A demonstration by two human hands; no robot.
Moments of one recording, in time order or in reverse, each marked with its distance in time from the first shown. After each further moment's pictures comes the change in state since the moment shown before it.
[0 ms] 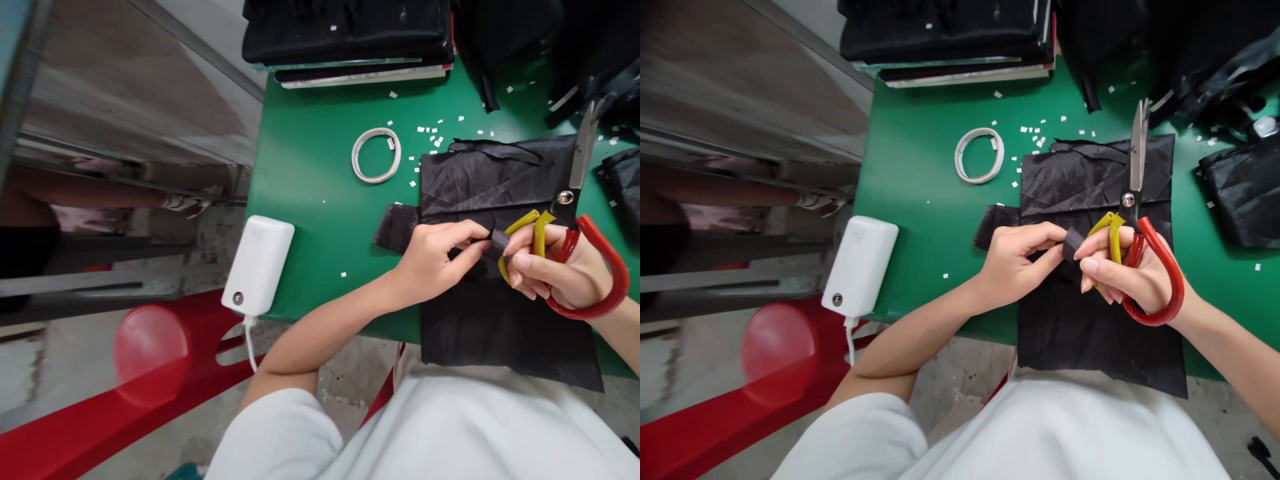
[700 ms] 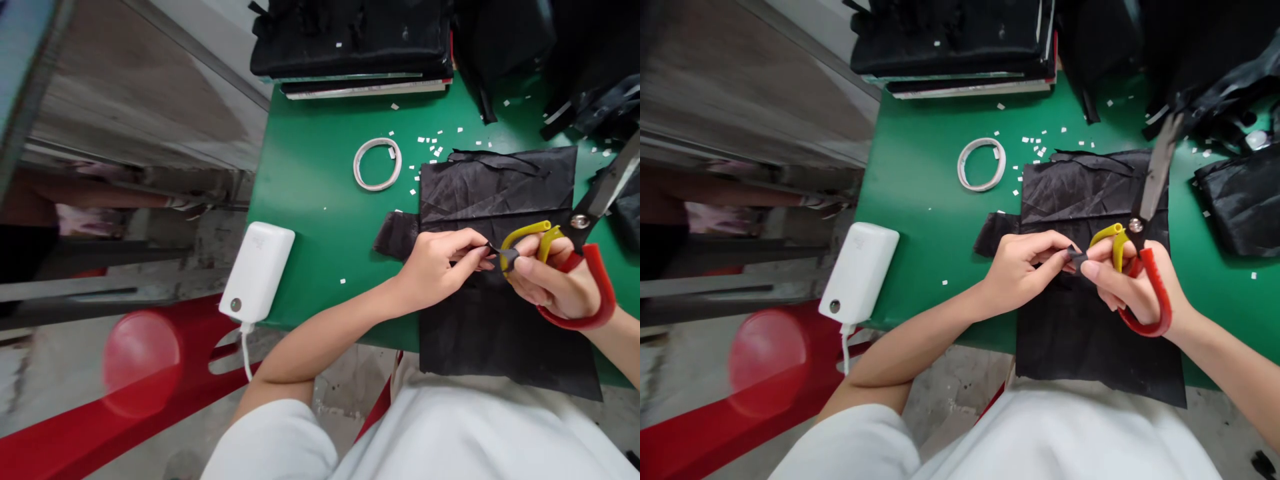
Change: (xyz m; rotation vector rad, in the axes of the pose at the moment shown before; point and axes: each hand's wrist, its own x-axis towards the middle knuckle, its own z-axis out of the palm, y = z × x) left_hand 0.001 -0.001 0.007 -0.228 -0.034 -0.137; right_hand -0.004 0.009 0.001 -0.047 0.123 -0.020
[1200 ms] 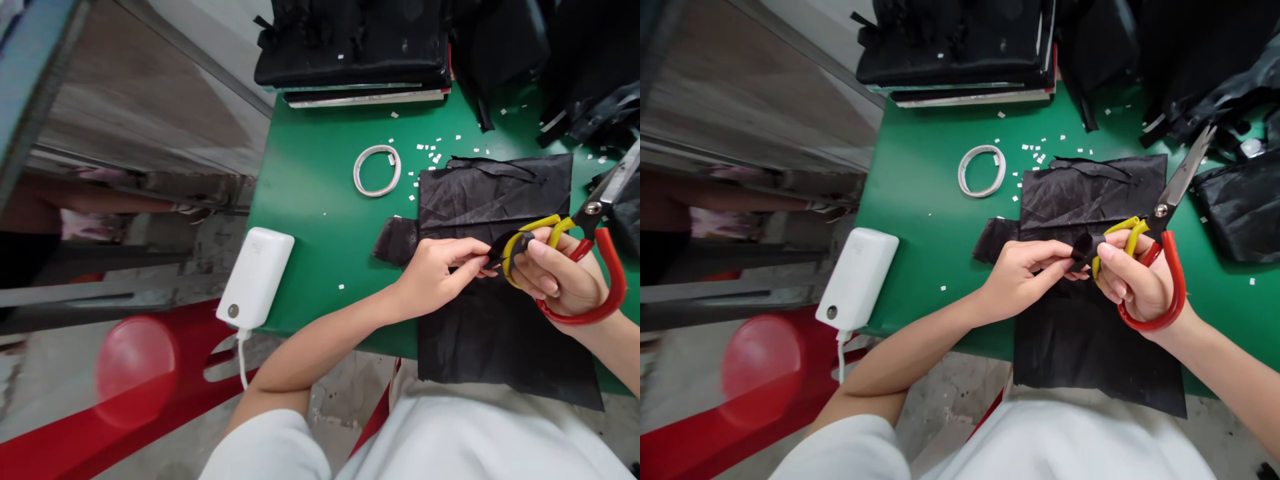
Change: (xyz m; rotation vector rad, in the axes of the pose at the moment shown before) left_hand -0.001 0.001 0.000 -0.146 -0.075 -0.120; right_hand 0.008 -0.008 0.009 0.233 0.074 -0.051
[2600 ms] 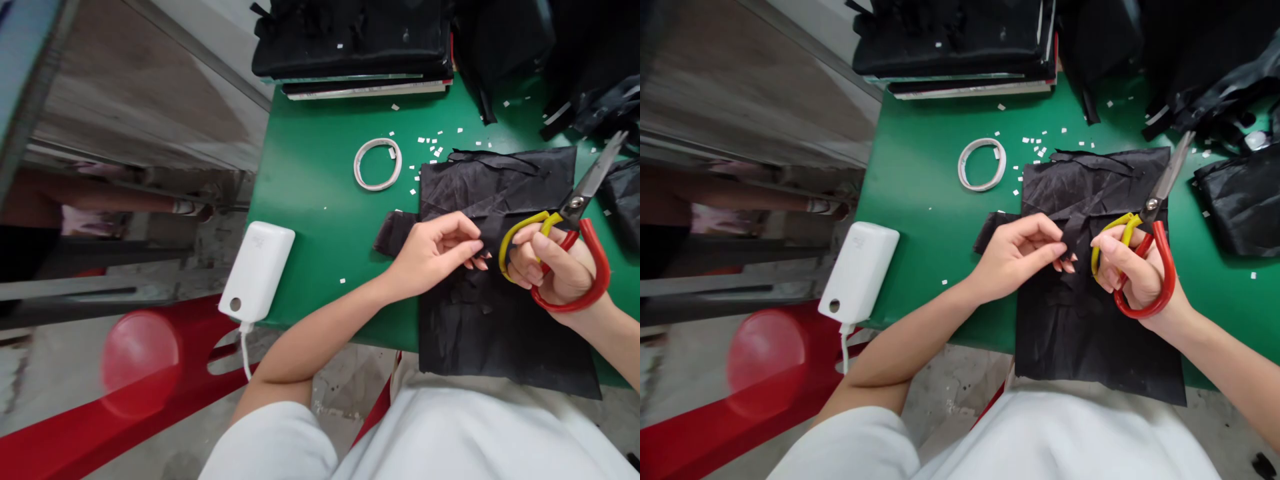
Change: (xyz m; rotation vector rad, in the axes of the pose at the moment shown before) left_hand 0.006 -0.002 -0.010 -0.289 0.032 -0.128; right_hand 0.000 0.009 -0.005 -0.047 0.052 0.010
